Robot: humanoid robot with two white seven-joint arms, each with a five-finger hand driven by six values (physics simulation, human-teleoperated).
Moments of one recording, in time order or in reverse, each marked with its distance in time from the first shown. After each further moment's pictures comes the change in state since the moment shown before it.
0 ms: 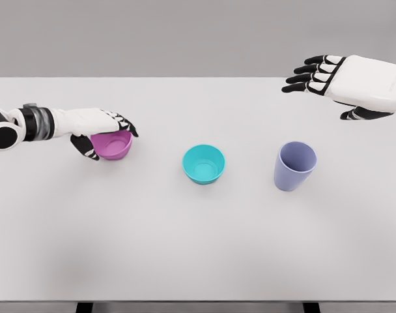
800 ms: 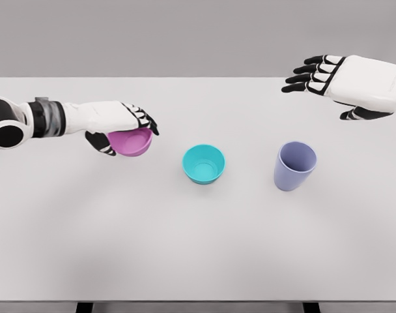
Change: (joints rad) left arm -0.018 0.012 0.006 -0.176 0.004 -0.004 0.000; right arm -0.002 0.002 0.000 0.000 0.000 0.000 0.000
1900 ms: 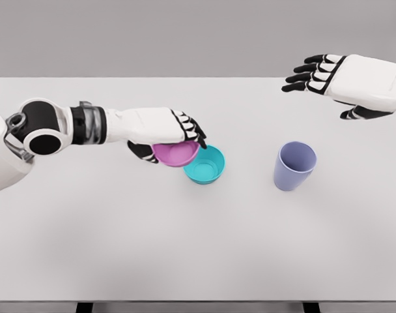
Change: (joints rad) left arm -0.018 -0.108 -0.026 -0.146 -0.023 0.002 0.000; right arm -0.002 0.000 0.000 0.000 0.000 0.000 0.000
